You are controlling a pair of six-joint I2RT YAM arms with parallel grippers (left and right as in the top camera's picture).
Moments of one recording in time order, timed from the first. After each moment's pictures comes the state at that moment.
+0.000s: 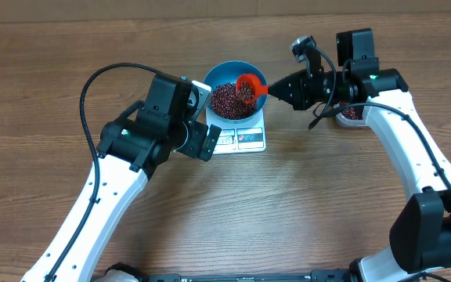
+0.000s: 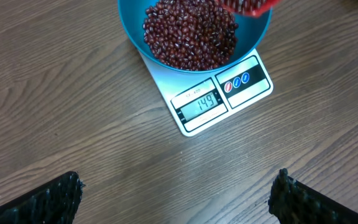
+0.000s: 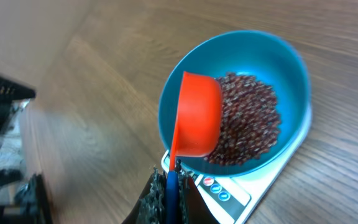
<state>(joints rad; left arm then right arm) -0.42 1.38 1.31 -0.94 0.03 0.00 0.14 1.73 1.42 -0.67 -0.83 -0.16</state>
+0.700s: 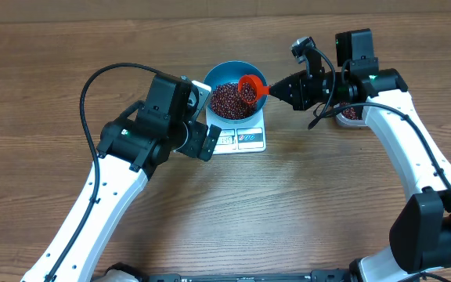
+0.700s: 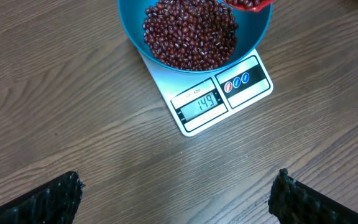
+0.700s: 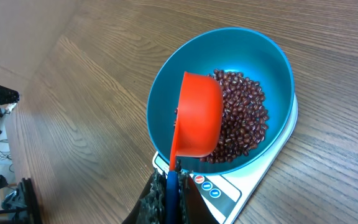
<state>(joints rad) -0.42 1.38 1.31 -0.94 0.03 0.00 0.14 1.73 1.42 -0.66 -0.78 -0.13</state>
